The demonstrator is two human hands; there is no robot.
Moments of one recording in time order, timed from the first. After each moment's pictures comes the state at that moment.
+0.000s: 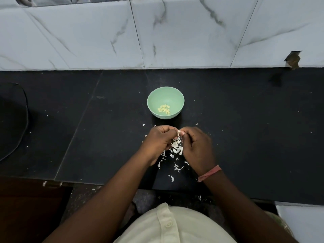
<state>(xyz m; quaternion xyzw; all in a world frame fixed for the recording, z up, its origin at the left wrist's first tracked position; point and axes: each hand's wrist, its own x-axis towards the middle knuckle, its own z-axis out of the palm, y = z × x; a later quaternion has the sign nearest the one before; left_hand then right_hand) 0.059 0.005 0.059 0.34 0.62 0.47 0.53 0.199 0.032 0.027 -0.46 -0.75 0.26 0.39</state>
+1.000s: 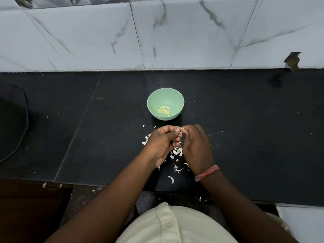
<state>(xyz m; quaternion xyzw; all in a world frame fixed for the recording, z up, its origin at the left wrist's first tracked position) 0.067 0.013 0.048 0.22 0.52 0.54 0.62 0.192 0.036 0.021 -0.49 -0.73 0.26 0.39</state>
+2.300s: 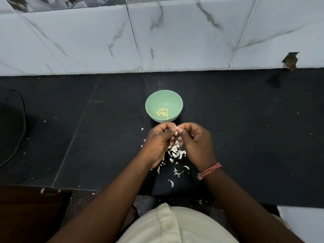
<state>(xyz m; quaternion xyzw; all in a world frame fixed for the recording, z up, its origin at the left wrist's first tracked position) 0.060 0.016 0.054 0.30 0.47 0.58 0.59 0.188 0.045 0.053 -0.47 -0.56 0.52 0.43</state>
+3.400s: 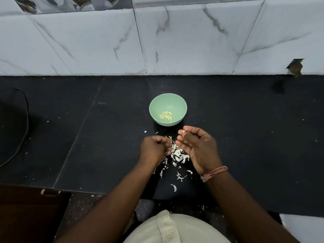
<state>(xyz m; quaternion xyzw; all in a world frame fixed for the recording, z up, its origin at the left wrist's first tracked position) 0.043 0.008 0.042 0.24 0.71 0.47 0.47 0.183 0.049 0.053 -0.41 -0.25 0.76 0.45</state>
